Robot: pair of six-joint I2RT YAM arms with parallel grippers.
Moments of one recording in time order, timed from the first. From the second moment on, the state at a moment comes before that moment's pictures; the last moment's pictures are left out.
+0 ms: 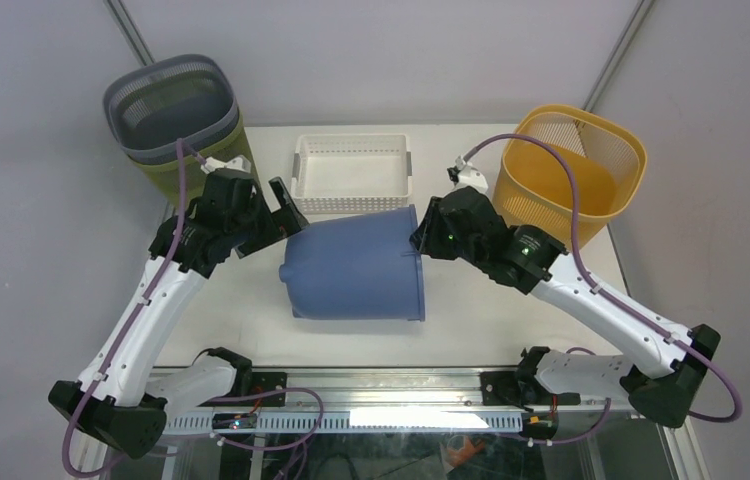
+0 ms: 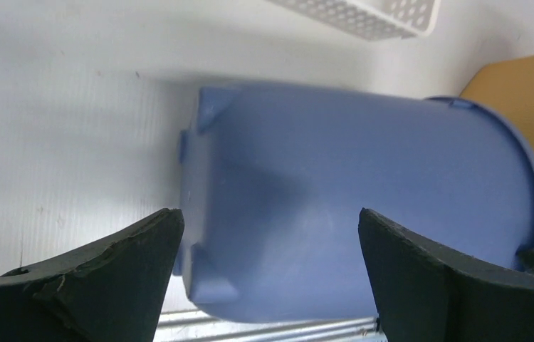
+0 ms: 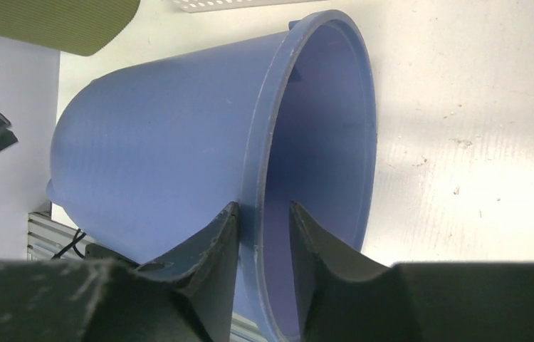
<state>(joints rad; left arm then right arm) -0.40 1.05 1.23 -0.92 -0.07 -0.73 0.89 1.12 1.17 -0.71 0.30 0.79</state>
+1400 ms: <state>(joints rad) -0.37 0.66 0.78 -0.82 0.17 -0.95 0.89 1.12 1.17 -0.73 0.31 0.75</state>
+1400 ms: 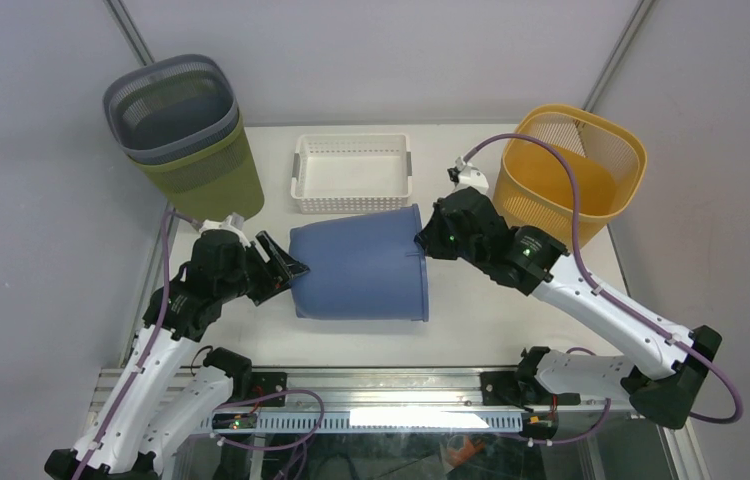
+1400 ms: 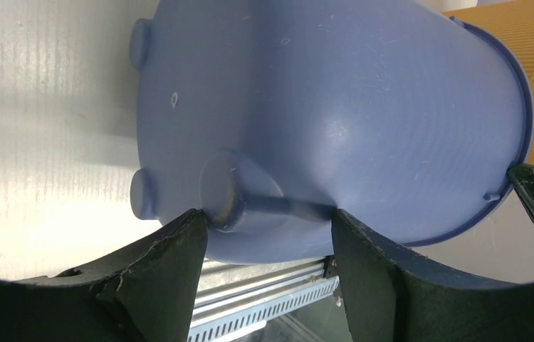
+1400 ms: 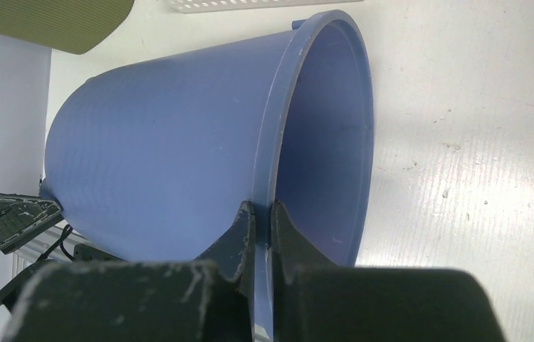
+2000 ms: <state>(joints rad) -0.37 0.66 0.77 -0.76 0.05 -0.97 0.87 1.11 1.14 -0.68 0.31 0.76</state>
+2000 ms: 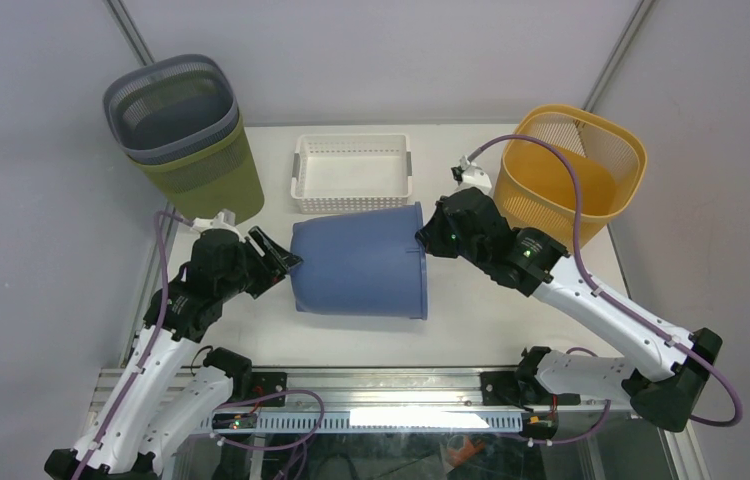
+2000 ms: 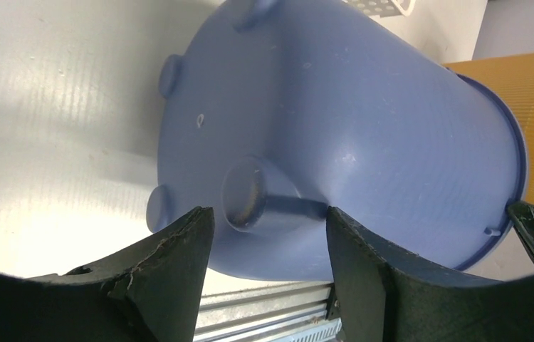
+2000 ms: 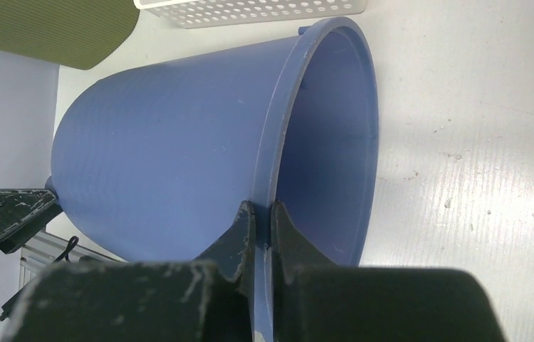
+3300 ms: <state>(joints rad) -0.36 0.69 0.71 -0.59 0.07 -0.94 0.86 1.10 1.12 -0.66 0.32 0.76</state>
